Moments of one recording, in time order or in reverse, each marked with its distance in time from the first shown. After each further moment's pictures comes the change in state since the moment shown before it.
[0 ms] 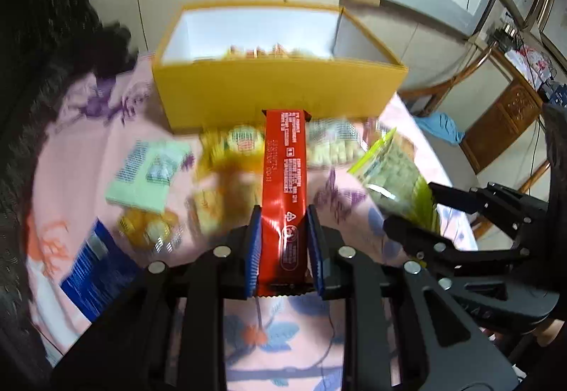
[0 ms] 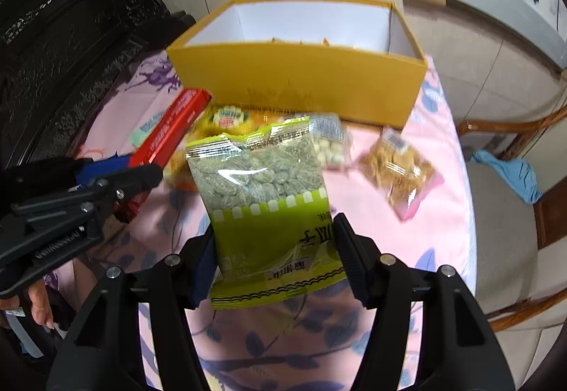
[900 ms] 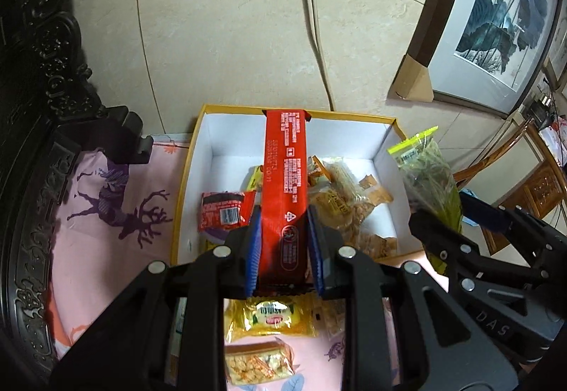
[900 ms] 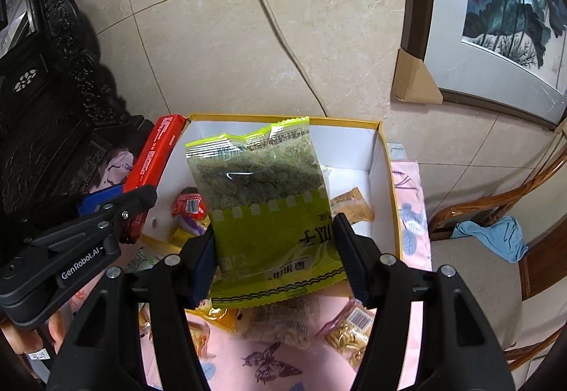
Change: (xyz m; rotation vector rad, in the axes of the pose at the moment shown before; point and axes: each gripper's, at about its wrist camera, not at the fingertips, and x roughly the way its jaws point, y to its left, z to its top) left arm 0.032 0.030 0.181 -0.104 -0.113 0.089; right arm 0.007 -0.028 0.177 0.060 -0.157 -0.070
